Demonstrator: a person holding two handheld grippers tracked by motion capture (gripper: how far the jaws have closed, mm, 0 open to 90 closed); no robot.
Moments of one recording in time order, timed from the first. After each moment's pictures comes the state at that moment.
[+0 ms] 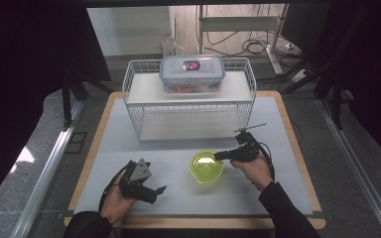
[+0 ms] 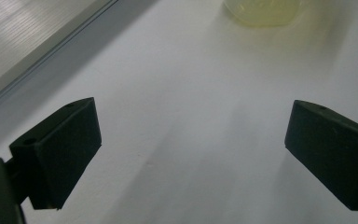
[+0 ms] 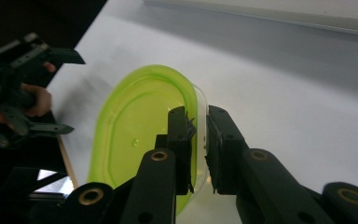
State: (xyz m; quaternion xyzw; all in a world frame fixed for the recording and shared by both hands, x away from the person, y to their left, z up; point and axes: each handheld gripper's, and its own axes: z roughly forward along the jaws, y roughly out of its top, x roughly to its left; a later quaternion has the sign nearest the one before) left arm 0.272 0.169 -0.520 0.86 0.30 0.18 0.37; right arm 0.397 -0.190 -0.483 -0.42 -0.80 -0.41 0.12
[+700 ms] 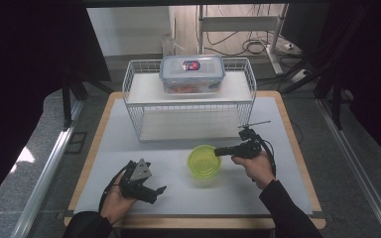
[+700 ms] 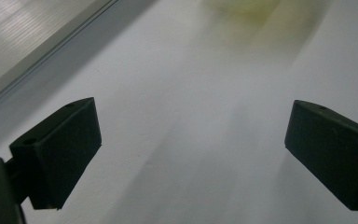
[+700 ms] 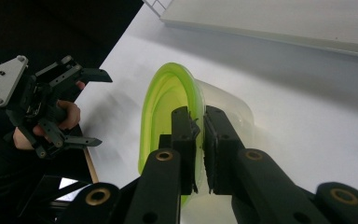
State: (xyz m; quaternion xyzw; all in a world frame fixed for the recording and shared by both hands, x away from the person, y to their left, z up) left arm 0.272 0.168 -0.520 0.86 0.30 0.18 0.37; right arm 0.399 -0.195 -0.470 -0.42 -0.78 -0.44 0.14
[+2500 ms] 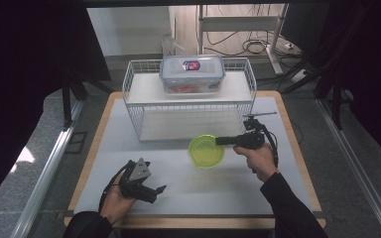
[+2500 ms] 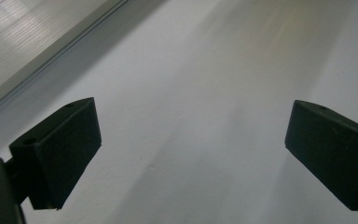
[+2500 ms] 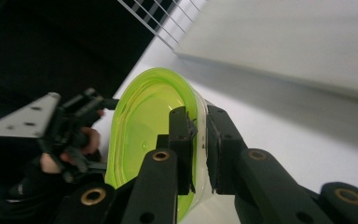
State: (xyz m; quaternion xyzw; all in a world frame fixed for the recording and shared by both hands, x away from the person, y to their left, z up) left arm 0.271 0.170 -0.518 0.86 0.30 0.19 0.38; right arm 0.410 -0.199 -0.440 -0.43 -0.75 -0.48 0.15
